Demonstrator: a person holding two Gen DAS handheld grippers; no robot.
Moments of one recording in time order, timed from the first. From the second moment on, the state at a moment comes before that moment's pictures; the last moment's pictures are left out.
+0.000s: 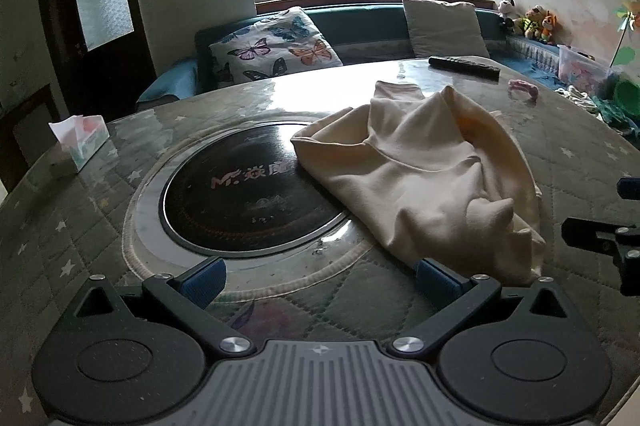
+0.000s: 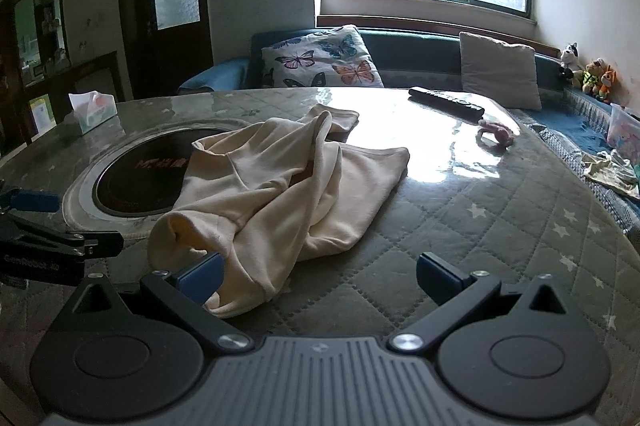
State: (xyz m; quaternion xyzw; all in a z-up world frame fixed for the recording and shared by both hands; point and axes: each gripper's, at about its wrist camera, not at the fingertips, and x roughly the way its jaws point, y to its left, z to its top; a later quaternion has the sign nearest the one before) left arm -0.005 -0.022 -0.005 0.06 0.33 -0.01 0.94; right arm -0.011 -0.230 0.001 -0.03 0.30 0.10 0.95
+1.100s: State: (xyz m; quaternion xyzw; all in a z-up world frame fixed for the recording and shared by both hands) left arm 0.012 -0.027 -0.008 0.07 0.35 -0.02 0.93; right arm 0.016 -0.178 -0.005 -0.03 0.32 0.09 0.94
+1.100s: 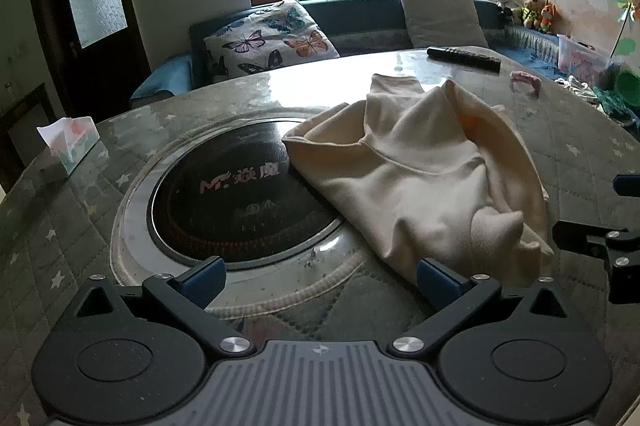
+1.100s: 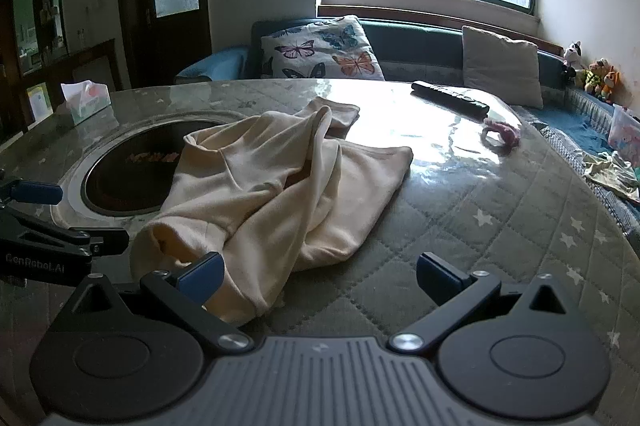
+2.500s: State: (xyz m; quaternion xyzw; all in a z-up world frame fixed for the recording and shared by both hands) left arm 0.031 -0.022 0.002 0.09 0.35 0.00 0.93; right arm 0.014 -0.224 0.000 -0.04 0.31 0.11 0.94
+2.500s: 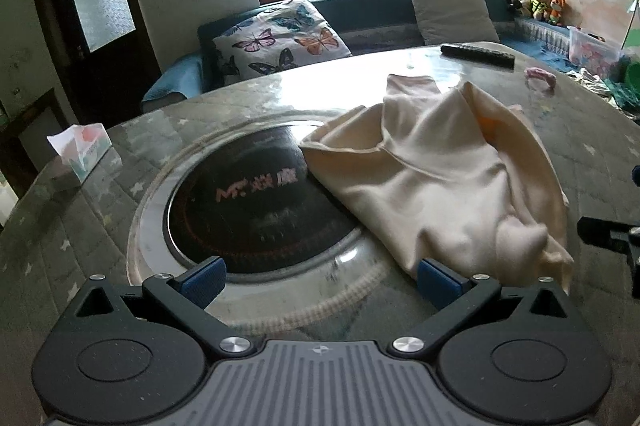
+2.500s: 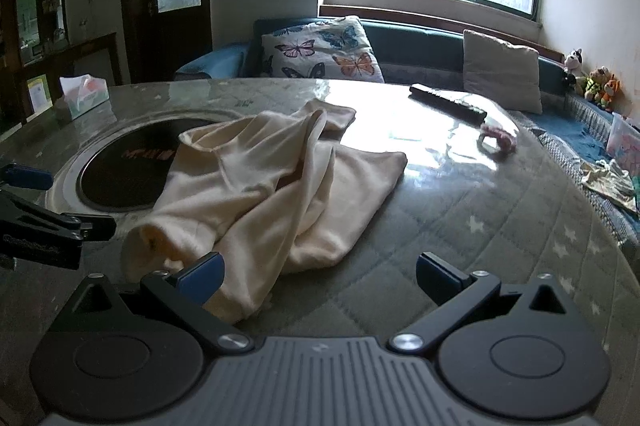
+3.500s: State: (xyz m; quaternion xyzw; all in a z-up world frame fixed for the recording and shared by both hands) left arm 0.168 -0.066 0.032 0.11 0.32 -0.09 0.94; right arm 0.173 -0.248 -0.010 -0.03 0.36 0.14 0.92
